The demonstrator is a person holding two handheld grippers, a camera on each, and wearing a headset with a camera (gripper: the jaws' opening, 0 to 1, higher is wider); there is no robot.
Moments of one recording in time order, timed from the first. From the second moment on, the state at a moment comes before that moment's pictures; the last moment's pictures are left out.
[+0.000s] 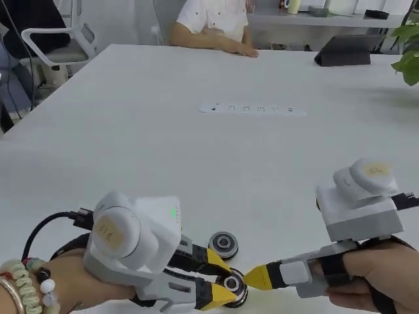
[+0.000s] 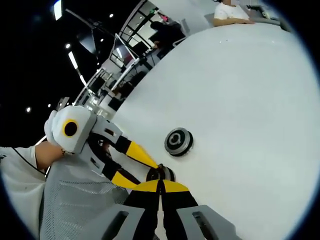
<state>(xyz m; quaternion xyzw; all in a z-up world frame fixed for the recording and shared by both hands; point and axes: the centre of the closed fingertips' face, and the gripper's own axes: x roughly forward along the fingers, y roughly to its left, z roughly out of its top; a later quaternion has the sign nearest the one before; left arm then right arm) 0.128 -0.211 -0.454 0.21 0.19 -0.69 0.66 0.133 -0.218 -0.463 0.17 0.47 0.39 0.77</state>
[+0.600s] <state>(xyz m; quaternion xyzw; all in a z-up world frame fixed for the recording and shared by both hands) 0.150 -0.204 -0.416 0.22 0.16 -0.67 0.69 0.133 -0.213 -0.449 0.18 0.45 0.41 0.77</state>
